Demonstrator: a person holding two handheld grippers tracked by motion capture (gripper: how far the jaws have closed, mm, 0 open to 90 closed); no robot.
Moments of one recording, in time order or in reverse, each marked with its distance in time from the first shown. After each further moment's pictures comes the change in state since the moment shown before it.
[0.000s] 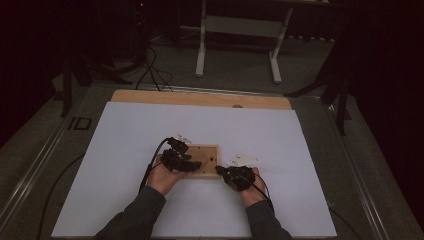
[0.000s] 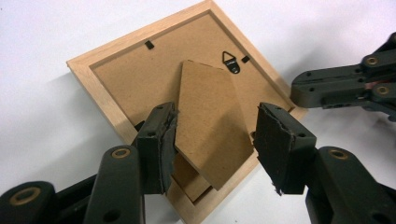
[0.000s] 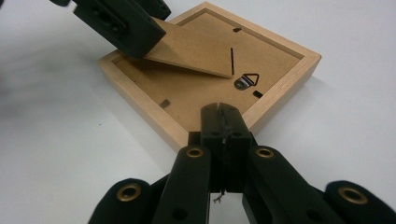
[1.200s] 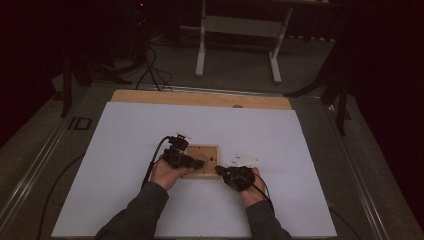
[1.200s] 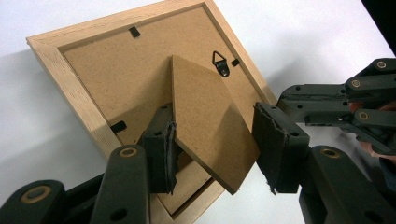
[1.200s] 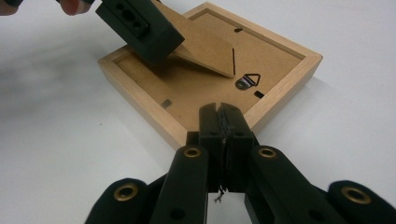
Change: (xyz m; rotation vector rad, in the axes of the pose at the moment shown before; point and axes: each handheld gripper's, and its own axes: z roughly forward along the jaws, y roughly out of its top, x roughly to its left) left arm 0.012 0.008 0.009 0.035 -0.136 -0.153; right arm 0.000 0.000 0.000 -0.002 0.002 -0.005
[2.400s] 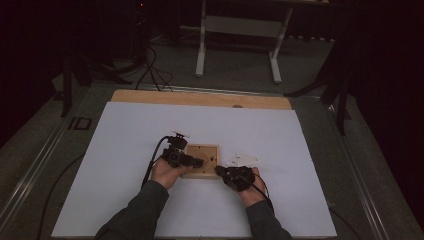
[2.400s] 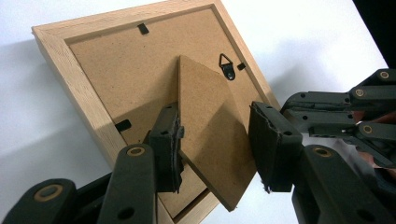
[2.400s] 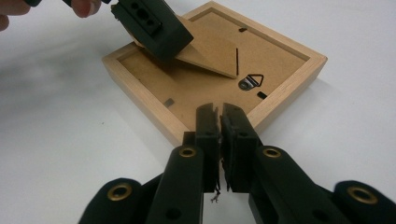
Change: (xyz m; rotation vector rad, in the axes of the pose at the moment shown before) left arm 0.005 0.001 0.003 -0.003 -0.015 -0.042; right arm 0.000 0.001 0.000 0.007 0.005 -0.004
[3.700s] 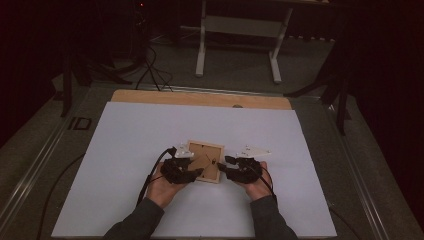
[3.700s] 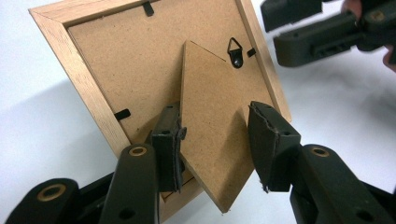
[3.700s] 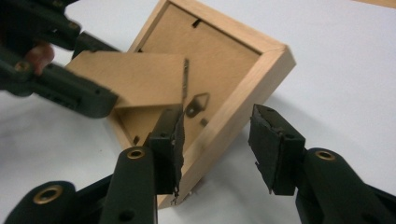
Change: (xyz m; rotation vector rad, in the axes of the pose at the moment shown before) left arm -0.036 -0.043 -0.013 -0.158 0.160 0.366; right arm -0.022 0.012 -0.015 -0.057 0.022 0.099
